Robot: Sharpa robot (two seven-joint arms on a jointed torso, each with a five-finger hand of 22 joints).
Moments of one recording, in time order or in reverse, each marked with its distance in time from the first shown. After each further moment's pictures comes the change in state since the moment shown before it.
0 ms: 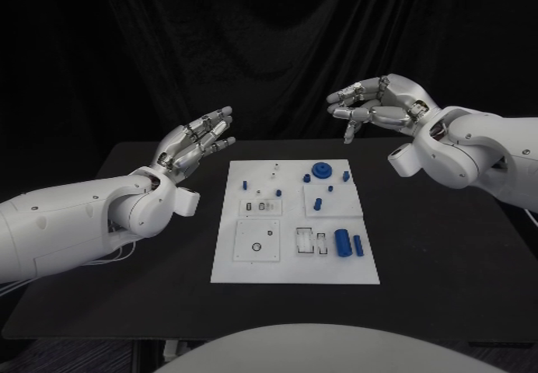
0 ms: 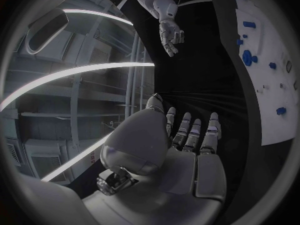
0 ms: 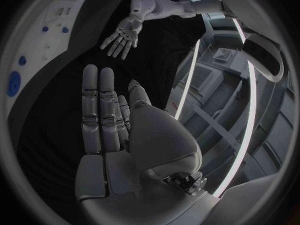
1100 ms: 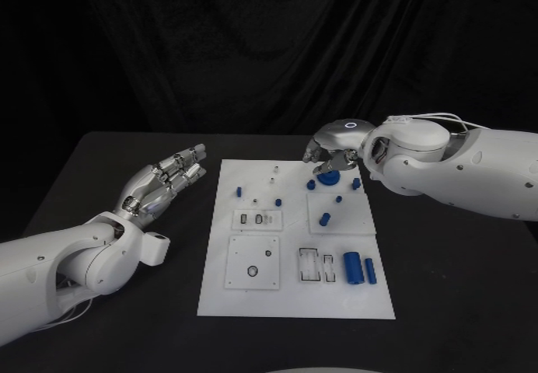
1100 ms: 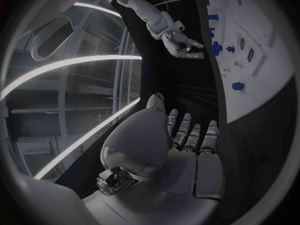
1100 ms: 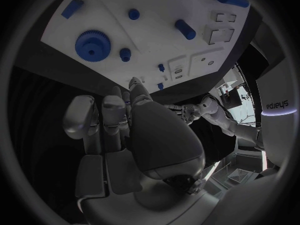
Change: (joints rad) left arm 0.028 -0.095 -0.001 0.111 -0.084 -0.039 0.001; left_hand 0.040 -0.020 0.001 -0.002 0.083 -0.034 0.039 -0.008 -0.003 0.006 0.006 -0.052 -0.003 -0.061 -0.024 -0.048 -0.012 0.000 -0.105 -0.034 -0.058 -0.033; right arm 0.072 0.095 -0.001 0.005 -1.155 0.045 -0.486; right_hand 0.011 -0.110 0.151 0.048 -0.092 0.151 -0.080 -0.144 0.013 0.204 -0.030 -0.243 0.004 0.130 -0.031 0.600 0.522 -0.048 0.172 -0.028 0.643 0.752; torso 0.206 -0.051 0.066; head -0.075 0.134
